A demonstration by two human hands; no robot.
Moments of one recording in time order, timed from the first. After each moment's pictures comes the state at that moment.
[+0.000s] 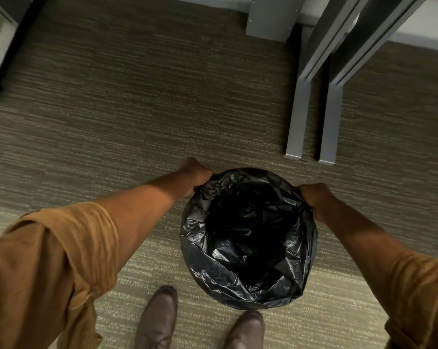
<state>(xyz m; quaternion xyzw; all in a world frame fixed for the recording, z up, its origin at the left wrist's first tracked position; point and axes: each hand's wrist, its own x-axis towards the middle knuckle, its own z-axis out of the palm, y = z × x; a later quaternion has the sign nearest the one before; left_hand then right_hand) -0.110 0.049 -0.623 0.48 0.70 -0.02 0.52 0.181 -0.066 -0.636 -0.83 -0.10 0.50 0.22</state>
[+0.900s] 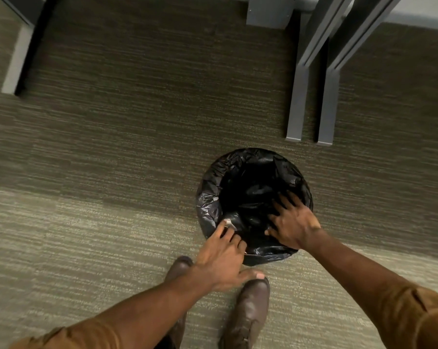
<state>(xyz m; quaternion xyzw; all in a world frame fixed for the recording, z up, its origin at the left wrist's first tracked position) -0.142 -0.194 -0.544 0.90 0.26 -0.28 0.19 0.097 -0.182 -0.576 -0.53 -0.74 0.18 -0.37</state>
